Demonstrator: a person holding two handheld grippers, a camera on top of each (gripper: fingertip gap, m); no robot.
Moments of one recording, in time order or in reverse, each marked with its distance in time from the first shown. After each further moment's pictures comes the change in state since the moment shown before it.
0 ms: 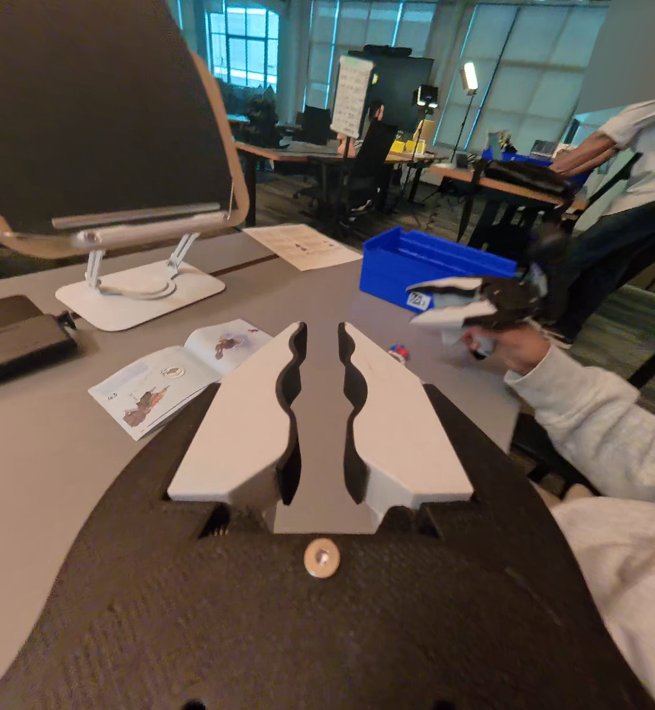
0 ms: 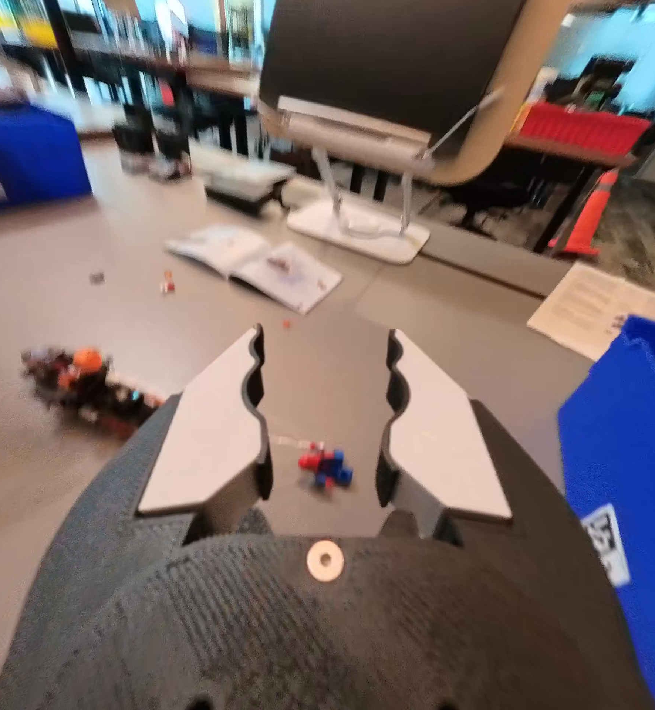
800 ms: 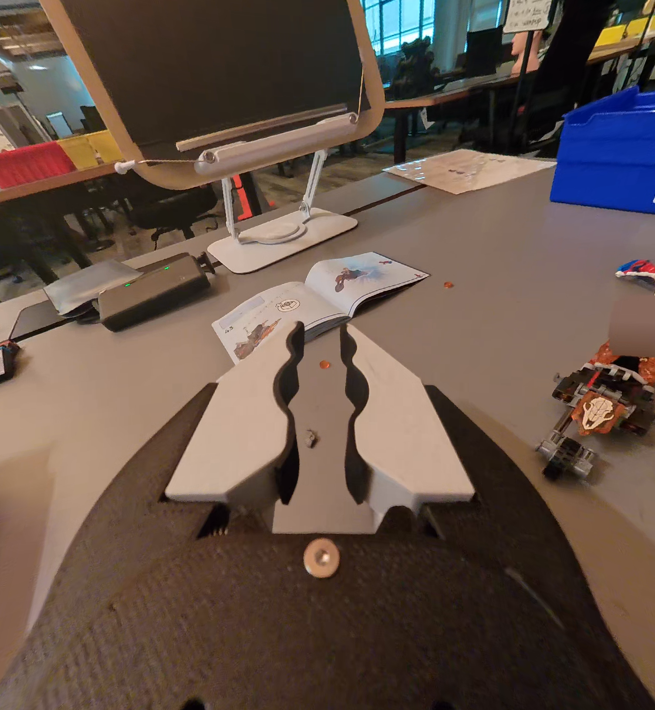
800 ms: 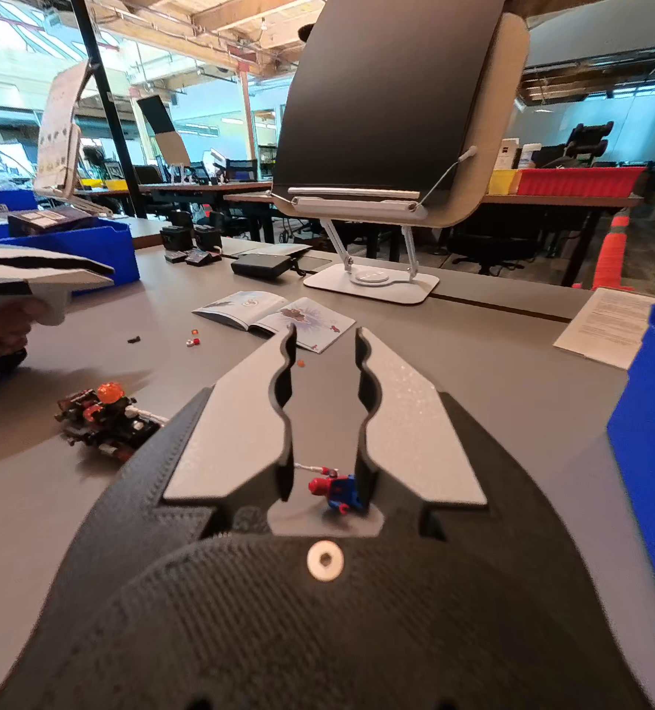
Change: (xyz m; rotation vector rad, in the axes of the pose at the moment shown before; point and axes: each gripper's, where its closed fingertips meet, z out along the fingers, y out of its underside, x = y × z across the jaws) left arm -0.077 0.103 0.040 -0.056 -0.419 0.254; right arm 0.006 -0.008 -0.003 0.248 -0.043 0.135
